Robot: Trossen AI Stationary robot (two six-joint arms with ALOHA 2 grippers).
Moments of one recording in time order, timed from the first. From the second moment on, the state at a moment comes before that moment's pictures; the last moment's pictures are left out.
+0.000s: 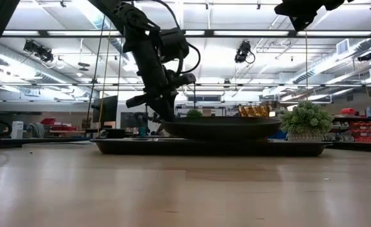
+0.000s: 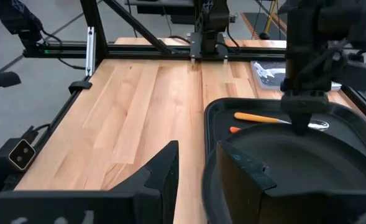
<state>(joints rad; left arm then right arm) 0.31 1.85 1.28 -0.53 -0.05 -0.79 0.35 0.84 0.66 -0.20 0.29 0.11</state>
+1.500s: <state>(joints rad) 0.25 1.75 1.28 -0.61 -0.04 -0.19 0.36 0.70 0.50 -0.15 0.31 0.18</state>
